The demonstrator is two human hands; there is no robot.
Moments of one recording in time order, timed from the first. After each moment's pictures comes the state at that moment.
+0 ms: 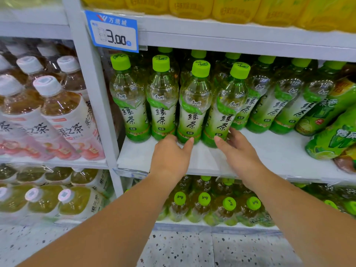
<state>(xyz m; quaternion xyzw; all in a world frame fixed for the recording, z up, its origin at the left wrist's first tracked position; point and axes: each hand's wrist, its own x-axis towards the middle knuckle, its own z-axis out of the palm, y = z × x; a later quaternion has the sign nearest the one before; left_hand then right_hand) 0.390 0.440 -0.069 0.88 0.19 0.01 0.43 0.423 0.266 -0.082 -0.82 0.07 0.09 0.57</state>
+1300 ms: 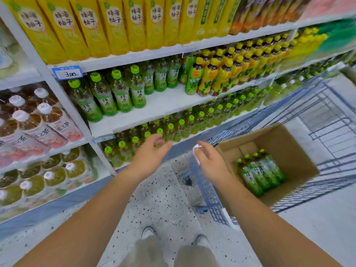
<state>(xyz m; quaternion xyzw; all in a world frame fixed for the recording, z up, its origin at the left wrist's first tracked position) 0.144 0.419 0.148 0.80 -0.03 -0.29 0.53 0.058 0.239 0.133 -0.78 0.30 0.07 0.55</state>
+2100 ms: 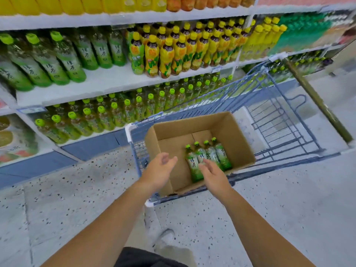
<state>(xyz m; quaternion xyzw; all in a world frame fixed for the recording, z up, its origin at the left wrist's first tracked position) -0.056 0.152 0.126 0.76 0.04 -0.39 0.52 -0.138 -0.030 0.121 -0.78 0.36 0.17 0.48</state>
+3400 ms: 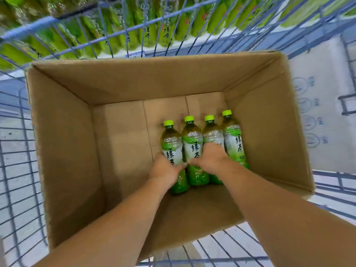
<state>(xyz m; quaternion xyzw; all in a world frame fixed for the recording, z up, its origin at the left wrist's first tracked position) -0.029 -0.095 -0.238 0.77 0.26 -0.43 0.38 -0.012 -0.245 -0.222 -0.83 0.24 0.46 0.18</state>
